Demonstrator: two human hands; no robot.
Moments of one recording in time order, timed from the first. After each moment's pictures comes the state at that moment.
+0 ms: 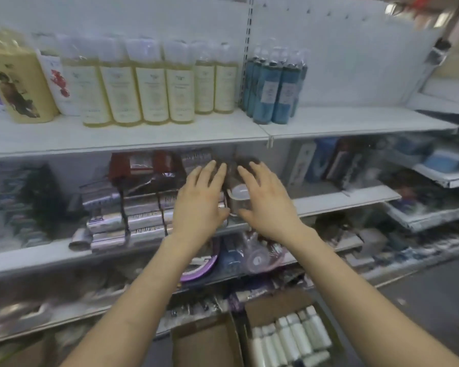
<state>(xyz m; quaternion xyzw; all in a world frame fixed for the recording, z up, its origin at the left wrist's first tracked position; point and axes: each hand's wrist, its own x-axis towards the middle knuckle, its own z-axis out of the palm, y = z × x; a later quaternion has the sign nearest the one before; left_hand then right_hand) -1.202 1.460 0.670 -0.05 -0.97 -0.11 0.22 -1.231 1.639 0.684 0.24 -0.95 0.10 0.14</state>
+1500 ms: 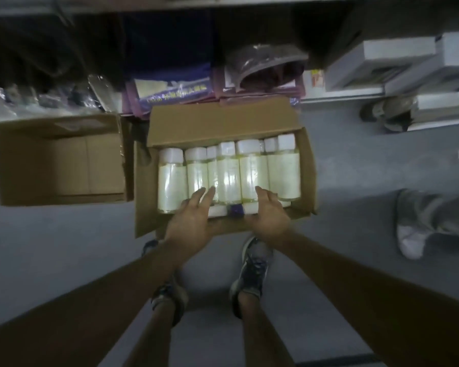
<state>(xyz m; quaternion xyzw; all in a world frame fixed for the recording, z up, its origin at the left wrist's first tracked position) -1.224 1.904 -0.192 0.12 -0.91 -0.25 -0.32 -1.300 2.106 -0.188 0.02 -0.88 0.20 -0.43</state>
